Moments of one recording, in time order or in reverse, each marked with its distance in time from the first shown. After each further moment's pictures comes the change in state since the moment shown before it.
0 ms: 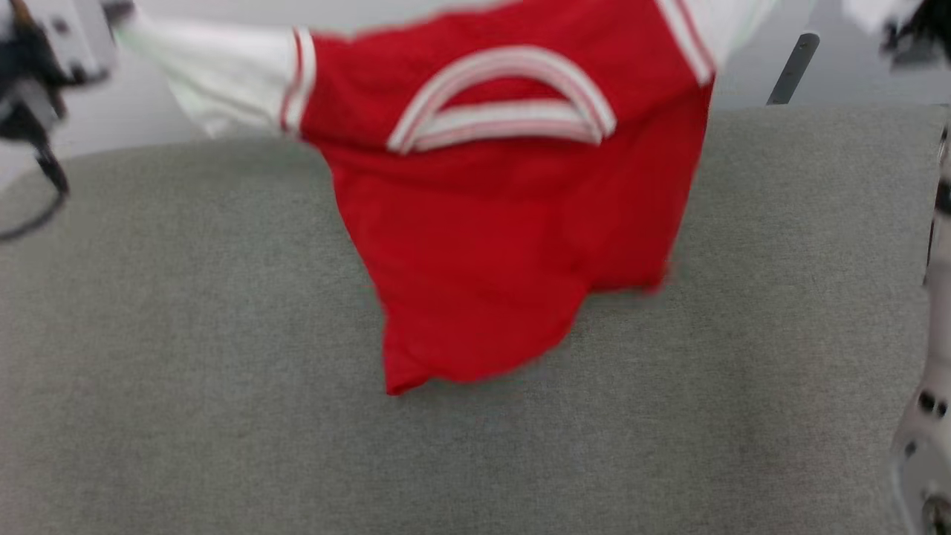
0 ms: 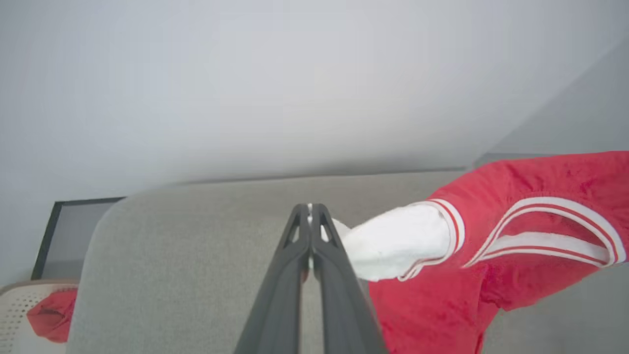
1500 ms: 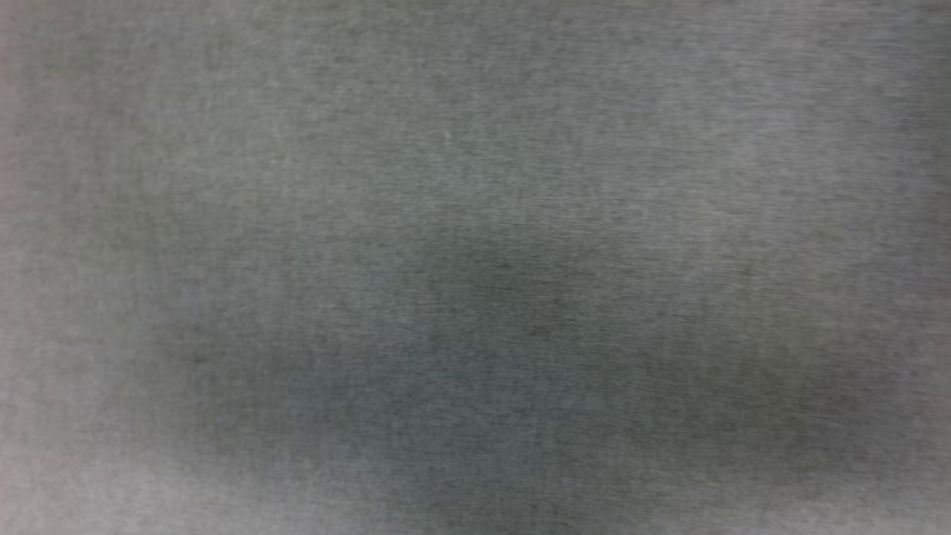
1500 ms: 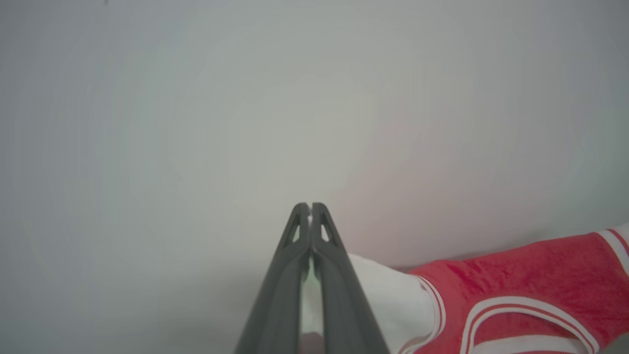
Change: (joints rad) left arm -0.668 -0.303 0.054 0.486 0.190 -0.236 -0.784; right arm -0.699 -0.140 0.042 0.696 -0.446 0.000 -1.024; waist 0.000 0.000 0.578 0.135
